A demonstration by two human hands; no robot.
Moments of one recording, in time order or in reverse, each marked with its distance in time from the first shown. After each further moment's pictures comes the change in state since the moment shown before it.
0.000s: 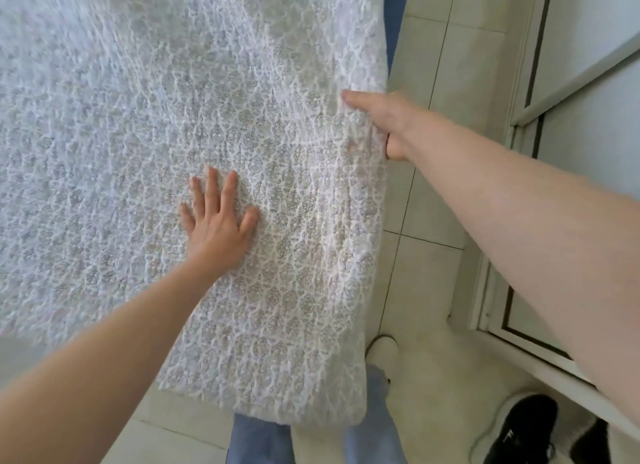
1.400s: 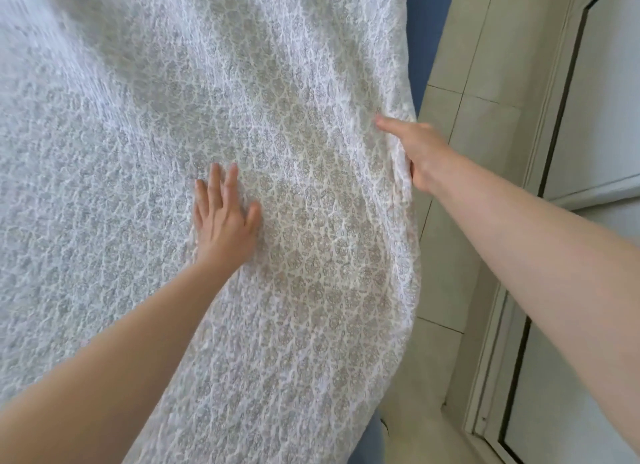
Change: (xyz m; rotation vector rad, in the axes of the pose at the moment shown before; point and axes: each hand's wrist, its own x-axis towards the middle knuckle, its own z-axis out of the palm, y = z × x) left_hand 0.163 0.072 -0.091 -0.219 0.164 -0.092; right_hand 0.118 -0.132 -0.040 0.027 0.059 -0.045
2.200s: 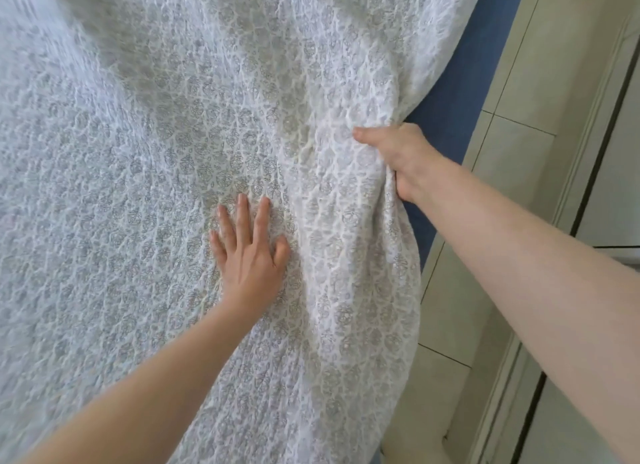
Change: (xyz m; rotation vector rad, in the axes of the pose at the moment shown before) left_hand 0.036 0.002 0.016 0.071 -0.014 -0.045; right_hand 0.038 -0.061 0.083 -0.074 -0.085 -0.008
